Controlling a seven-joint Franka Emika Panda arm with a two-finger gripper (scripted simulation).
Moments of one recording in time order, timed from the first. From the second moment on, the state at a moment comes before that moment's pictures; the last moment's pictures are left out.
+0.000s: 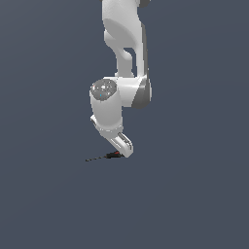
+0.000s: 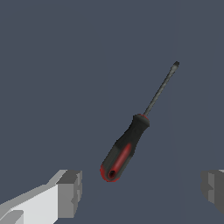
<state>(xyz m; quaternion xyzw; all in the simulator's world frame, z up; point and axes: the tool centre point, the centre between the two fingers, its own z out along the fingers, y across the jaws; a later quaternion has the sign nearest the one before) 0.030 -0.046 0.124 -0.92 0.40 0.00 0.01</state>
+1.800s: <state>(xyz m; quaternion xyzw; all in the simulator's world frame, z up) 0.036 -0.086 0.038 -0.78 0.62 0.00 0.00</state>
